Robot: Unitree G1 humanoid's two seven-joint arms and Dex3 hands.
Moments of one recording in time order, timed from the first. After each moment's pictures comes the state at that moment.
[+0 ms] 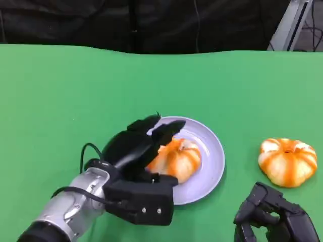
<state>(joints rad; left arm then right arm) -0.48 0.19 -0.51 0.62 0.70 -0.34 0.17 0.36 0.03 0.13 -0.02 0.09 -0.50 0.20</state>
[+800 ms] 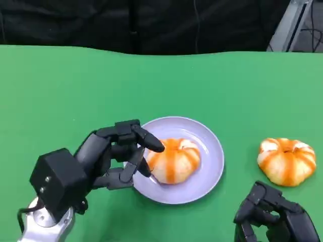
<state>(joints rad) -0.11 0.14 -0.14 0.11 -0.18 -0.19 -0.34 0.34 0.03 0.13 -0.01 0.08 -0.50 0.21</state>
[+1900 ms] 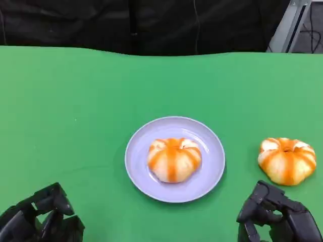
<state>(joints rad) 0.27 0.28 0.20 0.03 -0.70 0.19 -0.83 0.33 0.01 0.11 0.01 0.09 -0.50 0.22</state>
